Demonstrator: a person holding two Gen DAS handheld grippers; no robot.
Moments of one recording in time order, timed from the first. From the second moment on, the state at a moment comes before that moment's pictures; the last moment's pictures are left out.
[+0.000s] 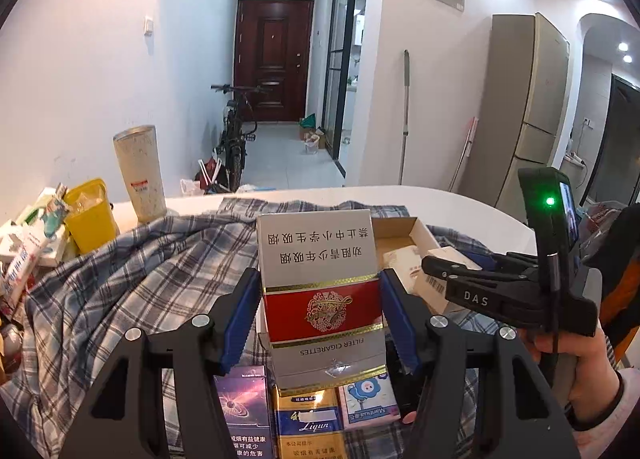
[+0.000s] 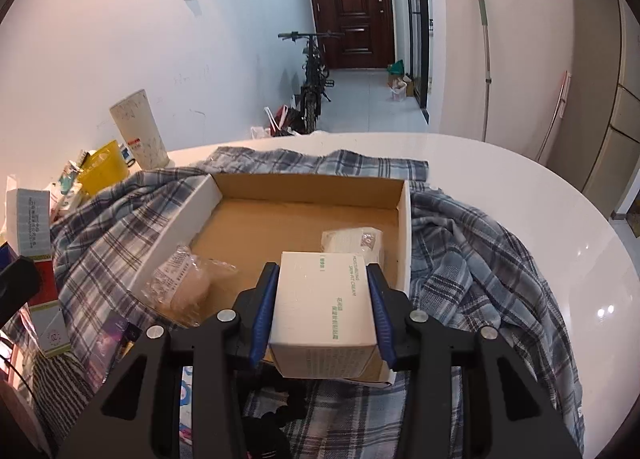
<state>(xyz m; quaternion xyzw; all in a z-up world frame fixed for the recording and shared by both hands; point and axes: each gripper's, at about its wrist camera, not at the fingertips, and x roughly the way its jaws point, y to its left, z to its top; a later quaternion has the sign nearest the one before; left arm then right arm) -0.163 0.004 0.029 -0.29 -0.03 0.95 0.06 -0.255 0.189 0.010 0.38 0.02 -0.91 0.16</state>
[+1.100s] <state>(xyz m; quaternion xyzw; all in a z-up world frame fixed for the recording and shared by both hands) -0.196 0.002 0.037 -0.32 -0.02 0.94 0.07 -0.251 0.220 0.025 0.28 -0.03 -0.95 0.11</state>
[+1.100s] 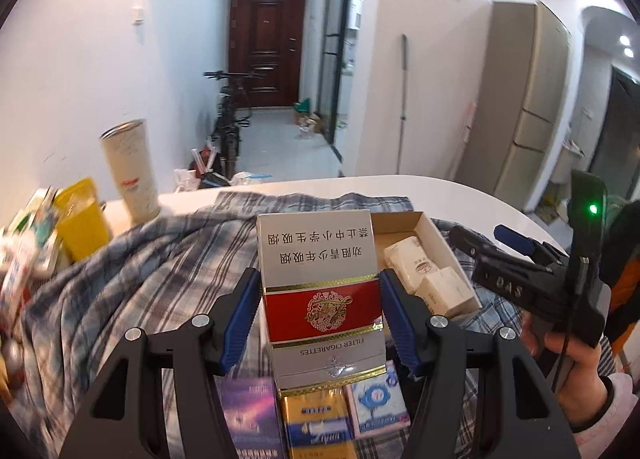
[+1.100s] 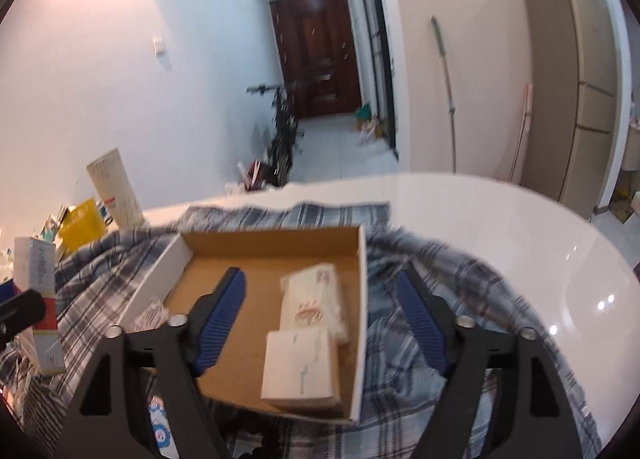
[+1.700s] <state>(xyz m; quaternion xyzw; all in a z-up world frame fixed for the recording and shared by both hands) -0.348 -0.011 -0.041 -0.44 -0.05 0.89 0.07 -0.258 0.235 0.026 0.28 -0.04 -0.96 0.08</state>
